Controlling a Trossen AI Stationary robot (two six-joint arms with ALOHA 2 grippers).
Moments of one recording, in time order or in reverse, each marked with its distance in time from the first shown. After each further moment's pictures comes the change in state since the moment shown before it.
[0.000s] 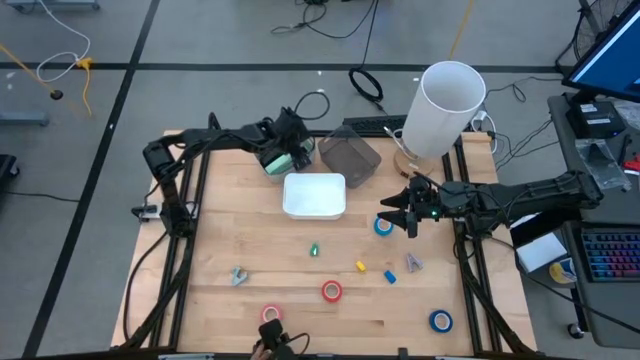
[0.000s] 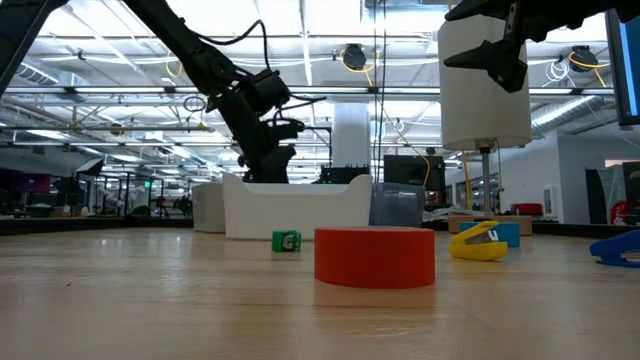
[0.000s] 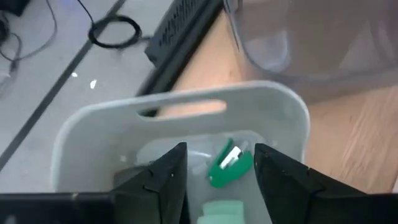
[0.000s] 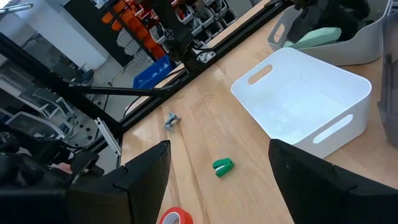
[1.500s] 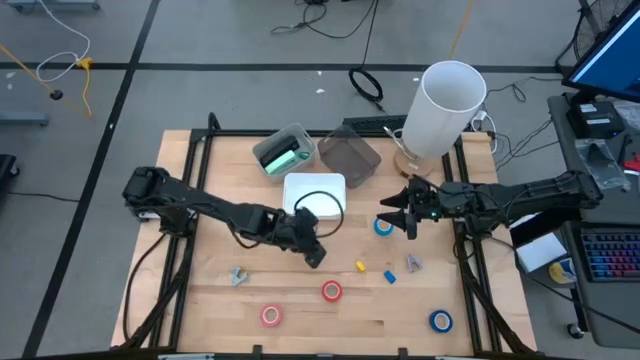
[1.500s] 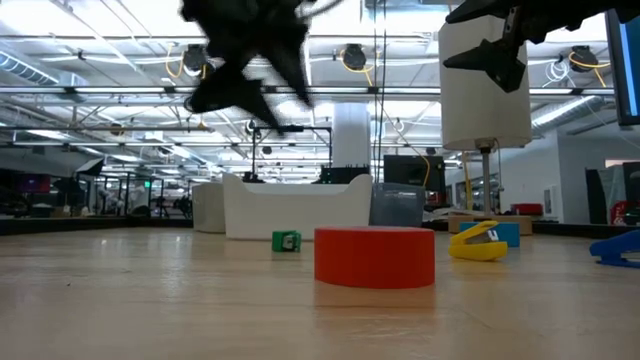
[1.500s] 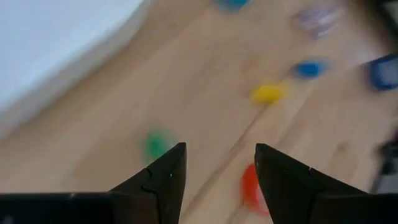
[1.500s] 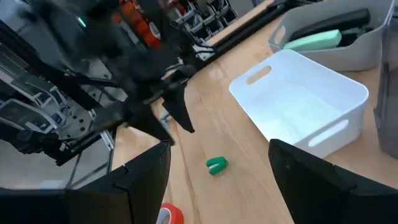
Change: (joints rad) left arm -0.842 -0.123 0.044 -0.285 -0.112 -1.202; right arm 0.001 0.012 0.000 -0.001 -0.002 -0.060
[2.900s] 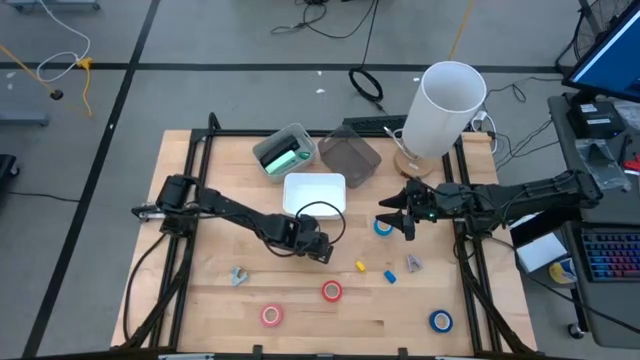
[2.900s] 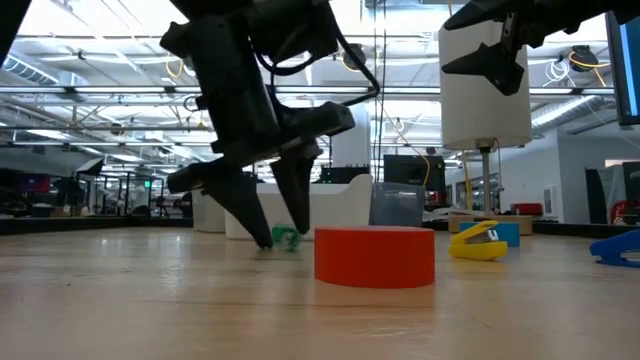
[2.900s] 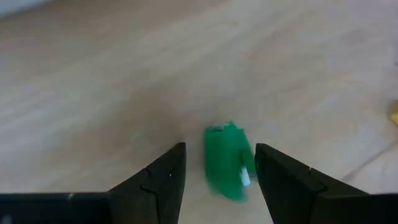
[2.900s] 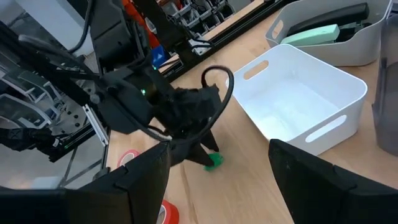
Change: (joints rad) left arm 0.040 0.258 0.001 0.043 0.036 -0.298; right arm 0.001 0.021 0.000 -0.002 0.002 -0.004
